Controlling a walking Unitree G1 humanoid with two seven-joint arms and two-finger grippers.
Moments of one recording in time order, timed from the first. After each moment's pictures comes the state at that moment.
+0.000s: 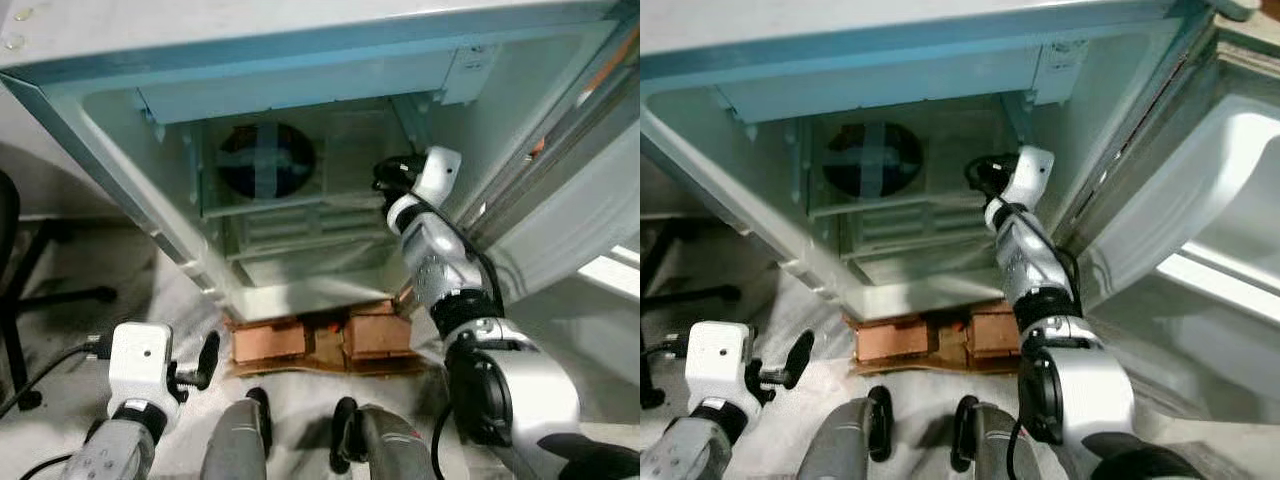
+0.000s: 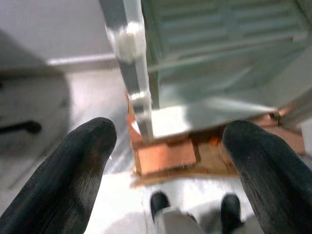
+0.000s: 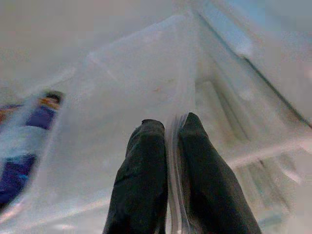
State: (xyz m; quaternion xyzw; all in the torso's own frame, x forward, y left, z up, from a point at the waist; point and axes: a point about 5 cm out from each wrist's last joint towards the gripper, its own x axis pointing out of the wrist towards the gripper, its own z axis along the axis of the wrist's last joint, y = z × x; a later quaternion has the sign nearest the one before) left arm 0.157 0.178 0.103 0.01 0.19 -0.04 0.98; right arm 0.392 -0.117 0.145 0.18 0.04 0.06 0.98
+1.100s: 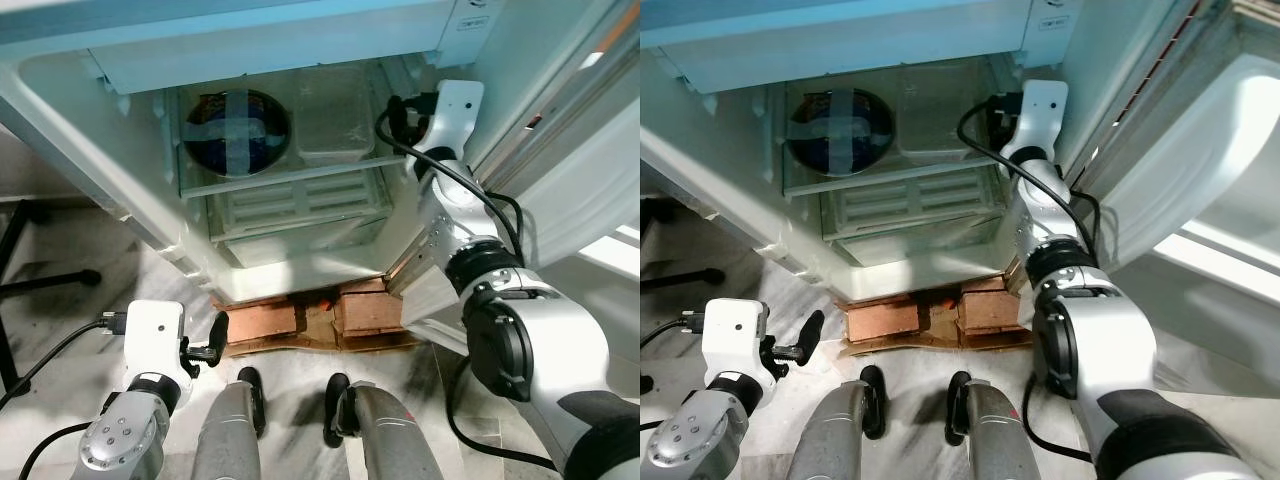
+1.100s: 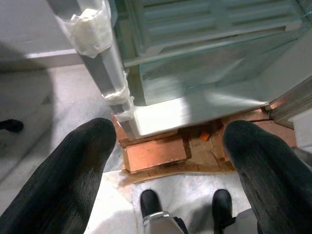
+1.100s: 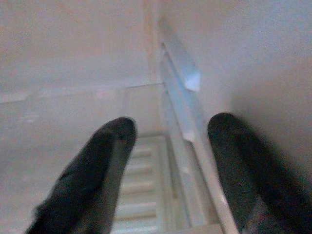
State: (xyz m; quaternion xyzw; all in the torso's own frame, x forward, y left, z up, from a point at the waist) left arm 0.185 0.169 0.108 0.01 0.17 -0.04 0.99; right arm 0.412 -0.125 0.211 0.03 -0.09 0.06 0.99
